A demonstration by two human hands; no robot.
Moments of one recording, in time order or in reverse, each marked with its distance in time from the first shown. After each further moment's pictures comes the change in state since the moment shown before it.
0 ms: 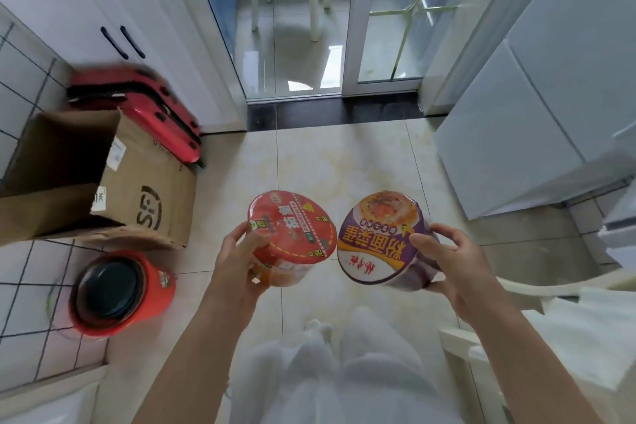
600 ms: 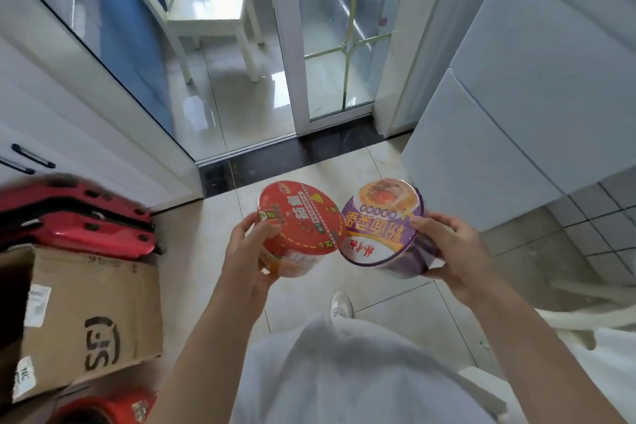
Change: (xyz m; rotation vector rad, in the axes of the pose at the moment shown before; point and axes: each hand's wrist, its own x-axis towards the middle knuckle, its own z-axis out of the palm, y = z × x) left_hand 0.182 0.148 0.193 0.140 -0.118 0.003; right_hand 0.182 -0.154 -0.003 0.165 0.167 -0.008
